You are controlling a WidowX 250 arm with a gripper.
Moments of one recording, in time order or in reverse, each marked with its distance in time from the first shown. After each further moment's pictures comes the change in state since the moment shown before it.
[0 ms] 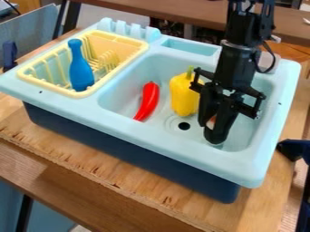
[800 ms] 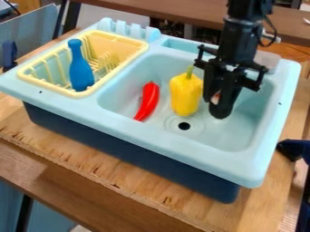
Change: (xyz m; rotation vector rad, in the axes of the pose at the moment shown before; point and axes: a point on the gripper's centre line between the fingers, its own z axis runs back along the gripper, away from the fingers) arm 0.020 0.016 0.025 0.012 -0.060 0.002
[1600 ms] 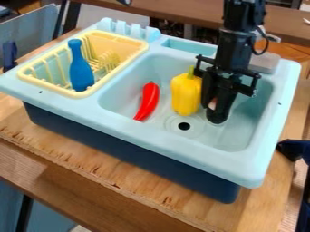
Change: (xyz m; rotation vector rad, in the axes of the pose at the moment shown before) arm 0.022 0.009 -0.020 -0.051 0.017 -0.005
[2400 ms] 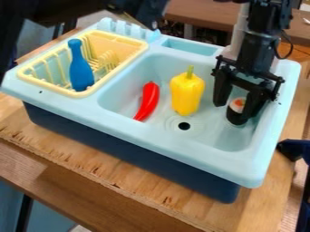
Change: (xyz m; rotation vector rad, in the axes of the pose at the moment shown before) arm 0.005 -0.022 0.006 0.048 0.036 -0.004
